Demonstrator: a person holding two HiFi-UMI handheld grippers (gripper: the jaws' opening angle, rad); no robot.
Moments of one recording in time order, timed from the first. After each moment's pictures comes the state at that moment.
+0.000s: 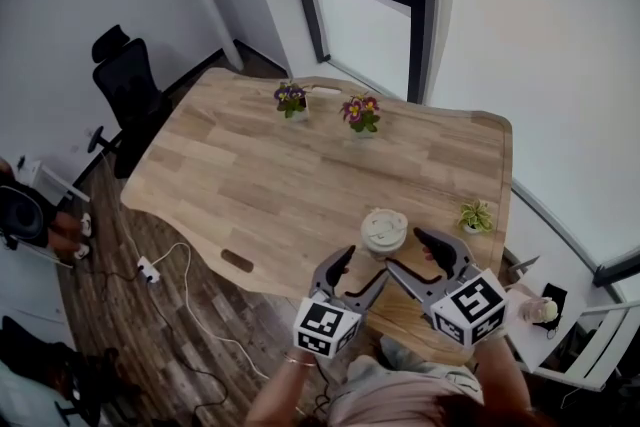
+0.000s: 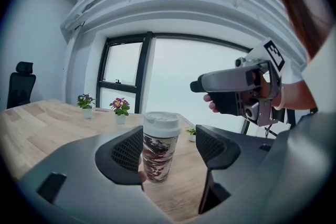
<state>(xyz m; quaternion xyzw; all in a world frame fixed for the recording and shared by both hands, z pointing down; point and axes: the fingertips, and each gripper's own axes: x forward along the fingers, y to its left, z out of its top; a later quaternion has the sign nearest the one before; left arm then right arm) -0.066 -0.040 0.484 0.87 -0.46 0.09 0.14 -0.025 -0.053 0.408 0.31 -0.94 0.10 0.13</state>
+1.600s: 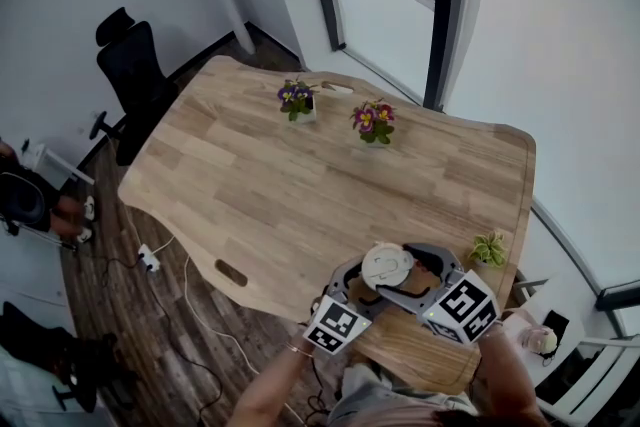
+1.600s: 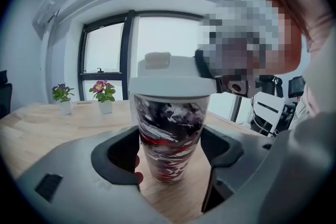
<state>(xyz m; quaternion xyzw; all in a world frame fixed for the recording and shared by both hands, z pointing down) -0.039 -0.096 0.576 0.90 -0.38 0.19 0.12 -0.051 -0.103 0.492 0.17 -0.96 0.12 0.21</state>
